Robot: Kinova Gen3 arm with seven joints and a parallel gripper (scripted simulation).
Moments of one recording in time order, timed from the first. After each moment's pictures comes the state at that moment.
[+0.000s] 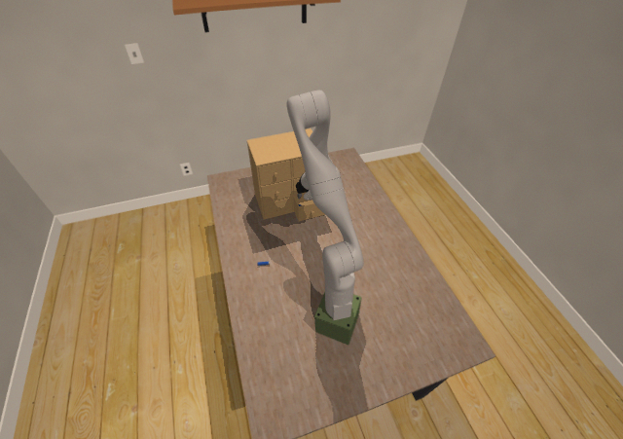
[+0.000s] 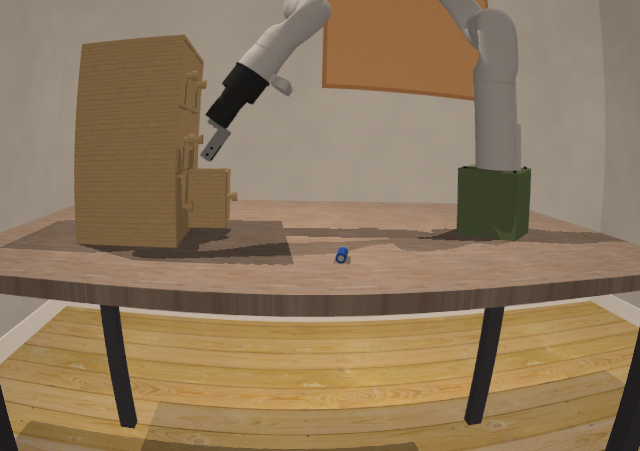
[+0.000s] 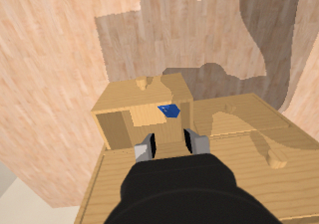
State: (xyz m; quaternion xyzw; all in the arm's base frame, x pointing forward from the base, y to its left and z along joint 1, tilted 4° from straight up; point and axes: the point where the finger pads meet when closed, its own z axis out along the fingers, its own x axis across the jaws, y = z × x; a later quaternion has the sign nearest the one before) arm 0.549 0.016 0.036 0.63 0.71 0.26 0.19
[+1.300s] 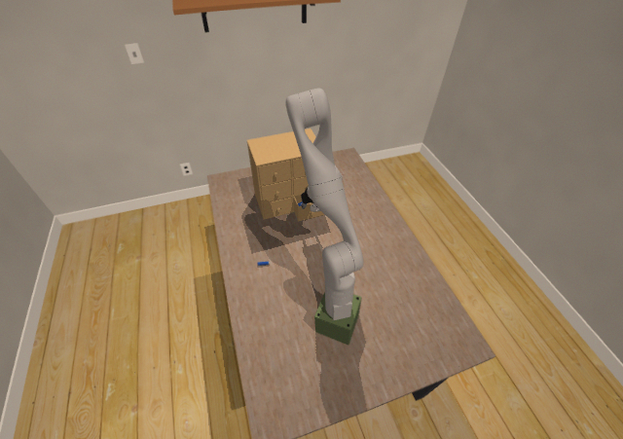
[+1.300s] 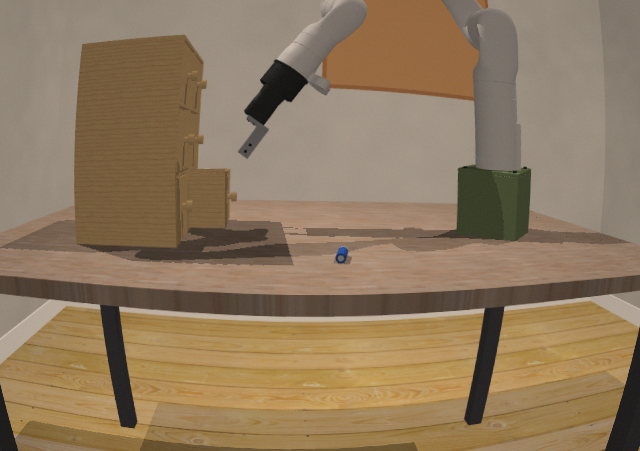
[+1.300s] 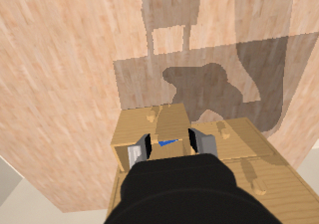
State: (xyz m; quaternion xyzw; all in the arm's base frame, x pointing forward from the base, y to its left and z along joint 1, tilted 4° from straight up) arm 0.479 0.004 0.038 0.62 0.71 0.26 0.20
